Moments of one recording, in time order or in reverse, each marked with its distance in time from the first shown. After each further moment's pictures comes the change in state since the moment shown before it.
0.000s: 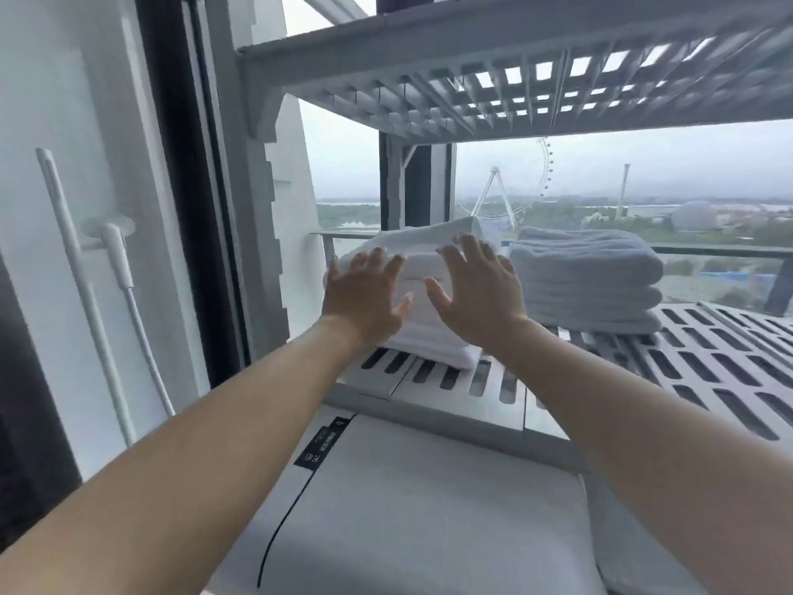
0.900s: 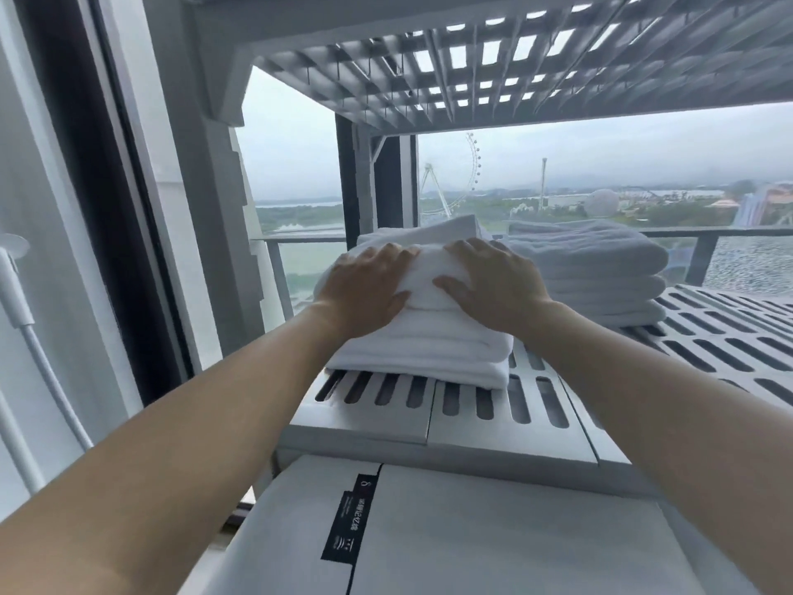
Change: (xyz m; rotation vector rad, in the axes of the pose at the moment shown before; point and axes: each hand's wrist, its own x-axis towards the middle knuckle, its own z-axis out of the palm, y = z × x) left_hand 0.074 -0.061 0.050 -0.004 0.028 0.403; right_hand 0.050 0.013 0.040 -0.110 -0.114 0.082
